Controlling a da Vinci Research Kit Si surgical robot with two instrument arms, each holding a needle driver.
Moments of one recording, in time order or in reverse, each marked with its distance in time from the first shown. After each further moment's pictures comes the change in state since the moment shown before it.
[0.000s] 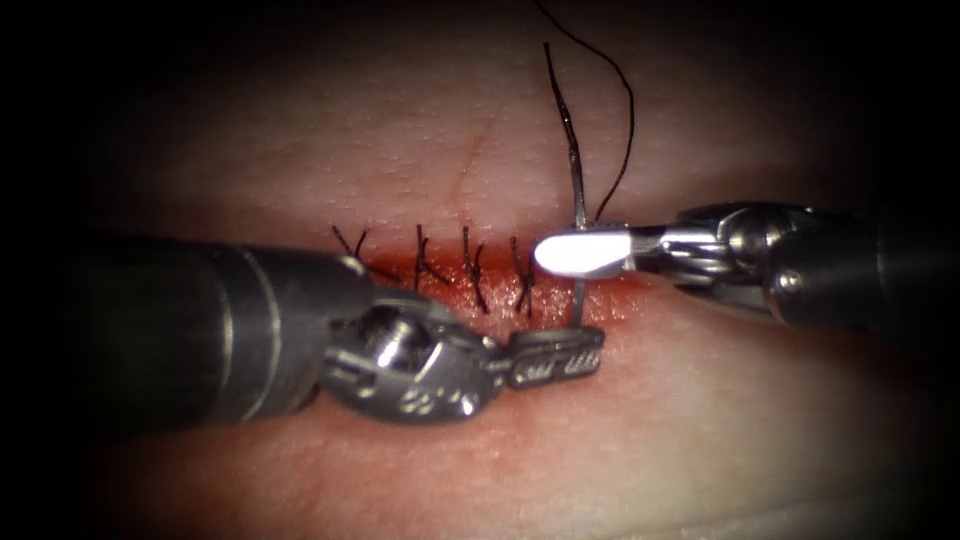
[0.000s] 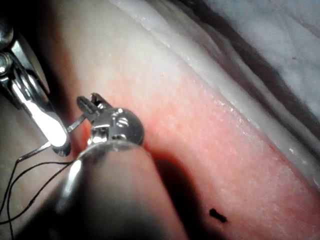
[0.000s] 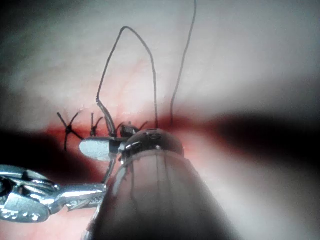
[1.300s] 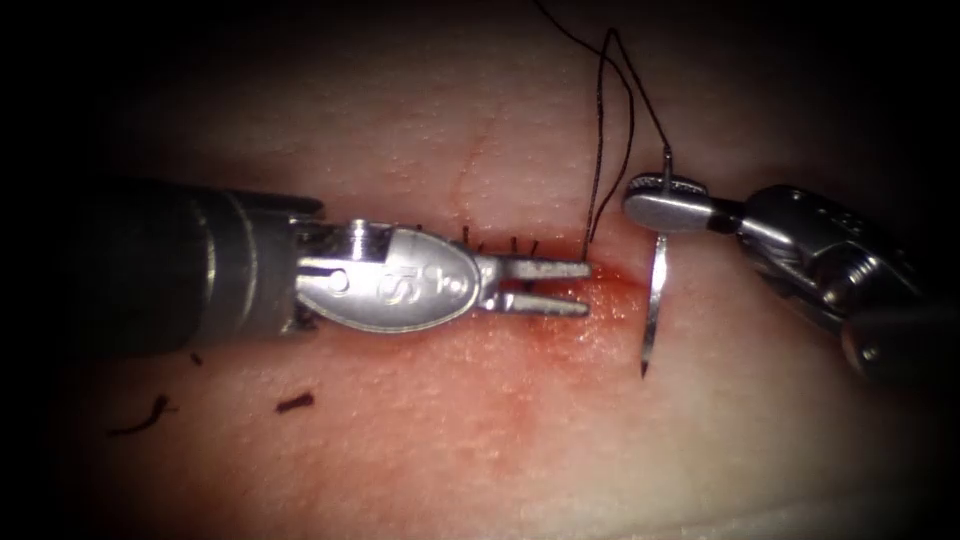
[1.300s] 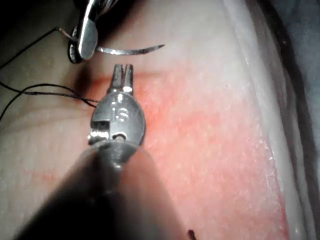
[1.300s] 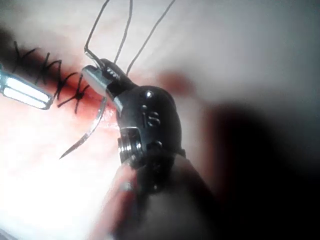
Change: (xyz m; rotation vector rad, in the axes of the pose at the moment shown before) right arm 0.003 0.006 -0.004 0.266 0.175 -0.558; left arm -0.005 -0.003 0.002 -0.221 0.069 -0.642
